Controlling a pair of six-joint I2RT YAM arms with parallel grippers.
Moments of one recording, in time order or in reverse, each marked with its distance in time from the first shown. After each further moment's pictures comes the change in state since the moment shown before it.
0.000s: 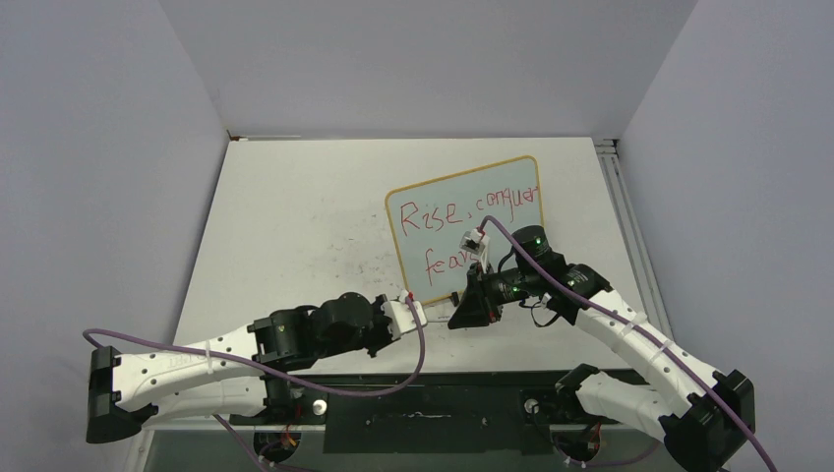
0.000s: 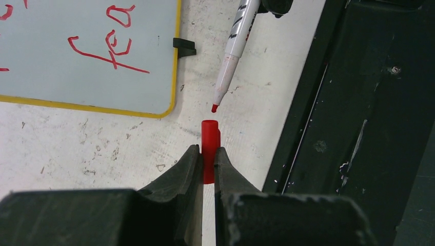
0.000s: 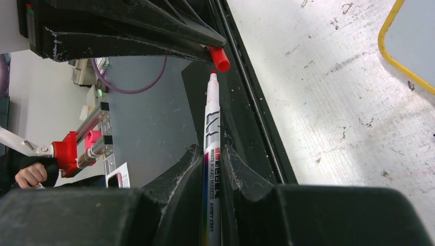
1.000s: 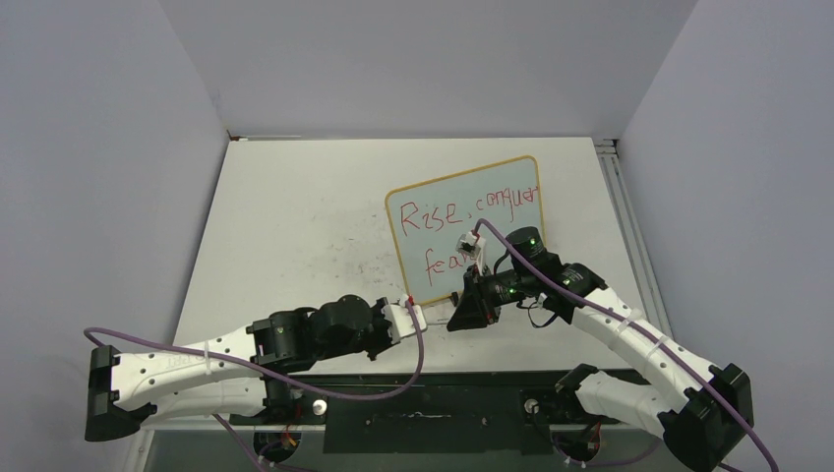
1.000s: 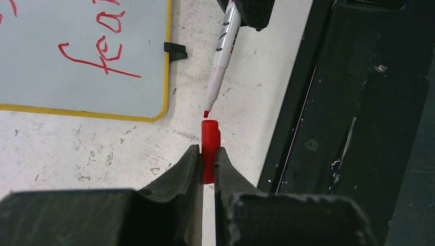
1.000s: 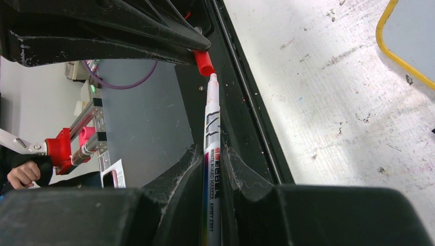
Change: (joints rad) left arm -0.022 -0.010 -0.003 0.003 0.014 0.000; right arm 0.019 0.024 0.000 -0.014 0.028 -0.025
